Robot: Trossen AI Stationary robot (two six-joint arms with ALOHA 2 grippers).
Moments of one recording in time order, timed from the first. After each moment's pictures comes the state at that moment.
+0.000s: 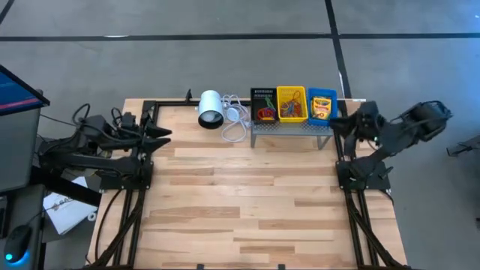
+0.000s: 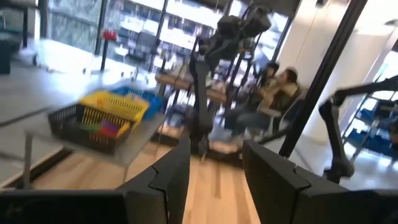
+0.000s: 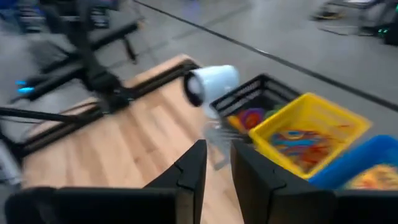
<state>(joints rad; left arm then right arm) 0.01 0.40 0.74 -0.29 -0.10 -0.28 0.56 0.91 1.50 -1.30 0.95 0.81</state>
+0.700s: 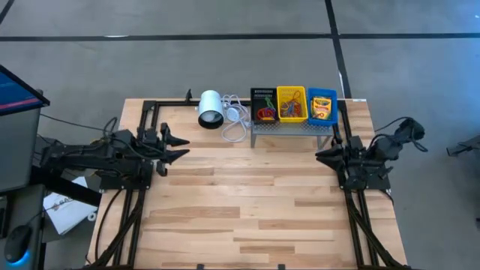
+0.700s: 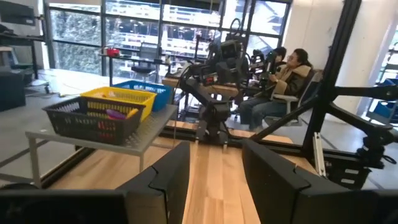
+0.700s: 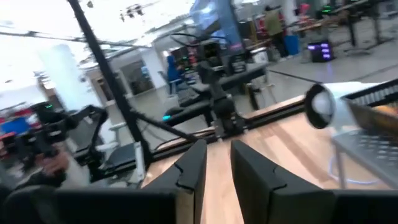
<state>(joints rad) 0.01 0.41 0.37 0.10 -0.11 -0.11 0.61 0.18 0.39 -0.12 0.63 0.31</state>
